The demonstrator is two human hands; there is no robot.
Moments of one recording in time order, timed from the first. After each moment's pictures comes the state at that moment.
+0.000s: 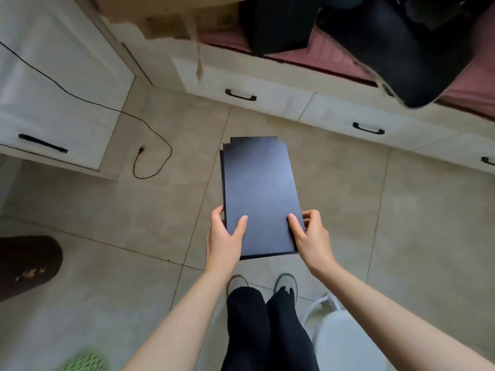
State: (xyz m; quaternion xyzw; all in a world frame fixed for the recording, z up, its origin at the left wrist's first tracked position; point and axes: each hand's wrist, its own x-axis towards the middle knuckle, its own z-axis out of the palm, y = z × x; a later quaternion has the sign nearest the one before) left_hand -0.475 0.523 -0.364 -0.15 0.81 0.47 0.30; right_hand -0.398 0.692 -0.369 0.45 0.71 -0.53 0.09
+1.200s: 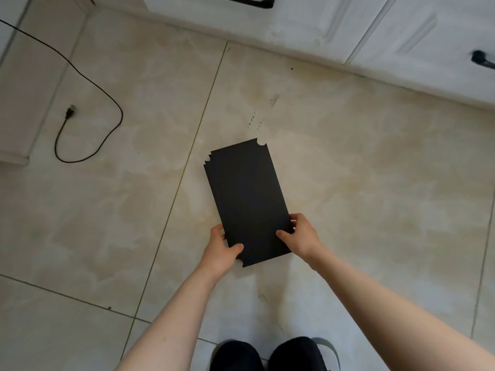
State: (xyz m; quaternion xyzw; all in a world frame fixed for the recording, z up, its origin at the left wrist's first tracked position) left_hand -0.505 0.526 -0.785 -0.20 0.76 0.39 0.48; right_hand -0.454 0.713 -0.801 0.43 0.72 -0.46 0.30
